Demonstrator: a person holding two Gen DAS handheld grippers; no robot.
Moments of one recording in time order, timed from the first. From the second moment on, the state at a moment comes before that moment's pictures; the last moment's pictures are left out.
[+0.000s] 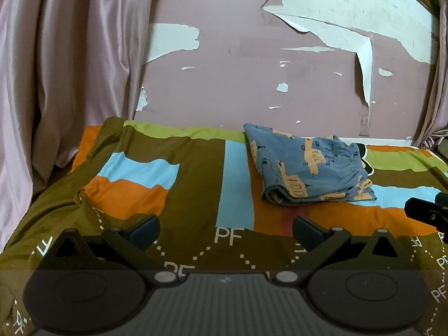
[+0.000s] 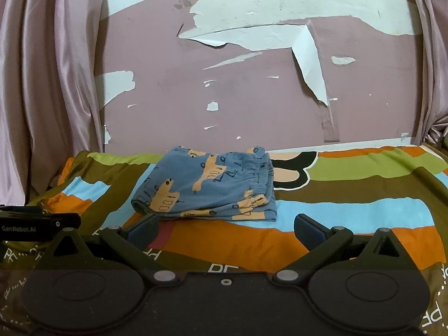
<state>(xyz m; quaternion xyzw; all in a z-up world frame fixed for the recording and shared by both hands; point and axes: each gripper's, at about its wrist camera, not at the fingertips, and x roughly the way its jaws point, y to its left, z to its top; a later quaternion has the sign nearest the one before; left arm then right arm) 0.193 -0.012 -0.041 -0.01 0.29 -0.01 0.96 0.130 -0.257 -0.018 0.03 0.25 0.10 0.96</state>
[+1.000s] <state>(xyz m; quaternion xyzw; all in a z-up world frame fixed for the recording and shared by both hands) 0.191 -0.012 -0.045 -0.02 0.29 -0.03 0.96 0.130 -0.257 -0.025 0.03 0.26 0.11 0.96</state>
